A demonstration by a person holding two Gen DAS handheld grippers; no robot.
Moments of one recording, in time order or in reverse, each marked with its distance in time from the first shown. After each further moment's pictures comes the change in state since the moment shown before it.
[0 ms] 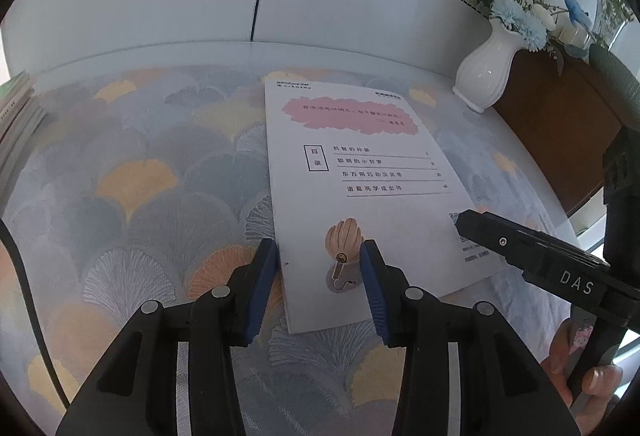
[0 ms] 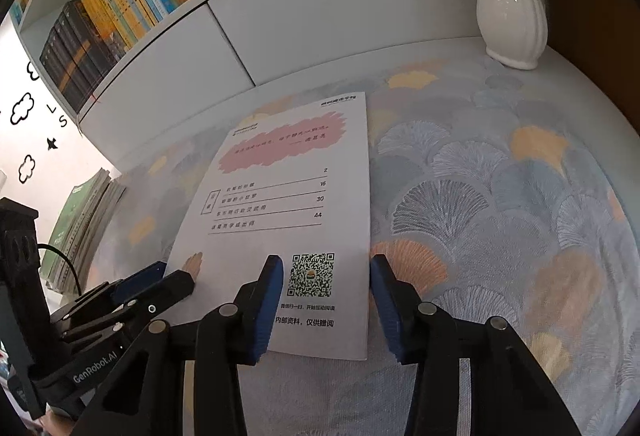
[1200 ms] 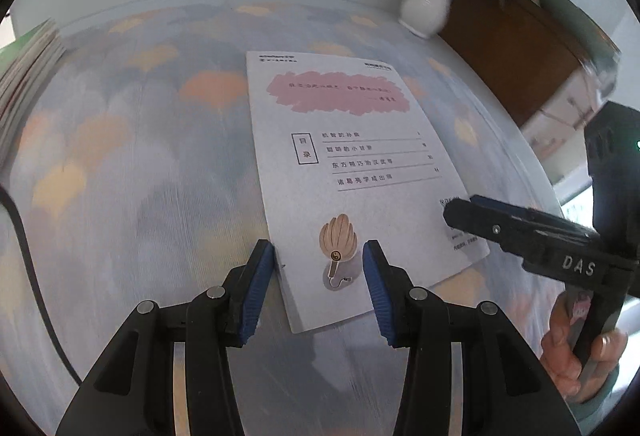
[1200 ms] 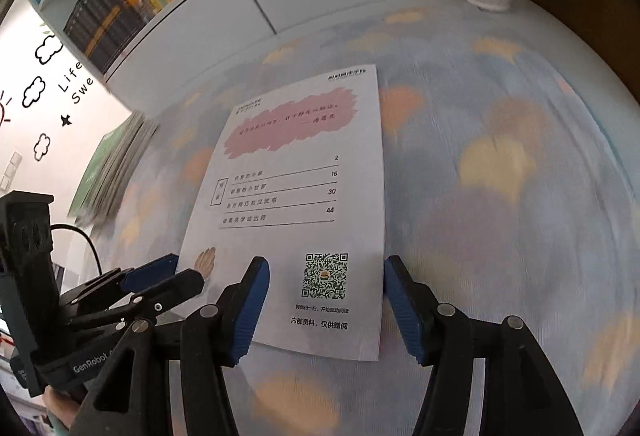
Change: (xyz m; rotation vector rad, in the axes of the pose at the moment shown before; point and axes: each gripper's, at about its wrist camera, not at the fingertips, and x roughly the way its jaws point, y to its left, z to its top) left arm -0.085 -0.031 -0.109 0.067 0.167 -0.069; right arm -0.074 0.005 -0.091 0.021 0.143 0.046
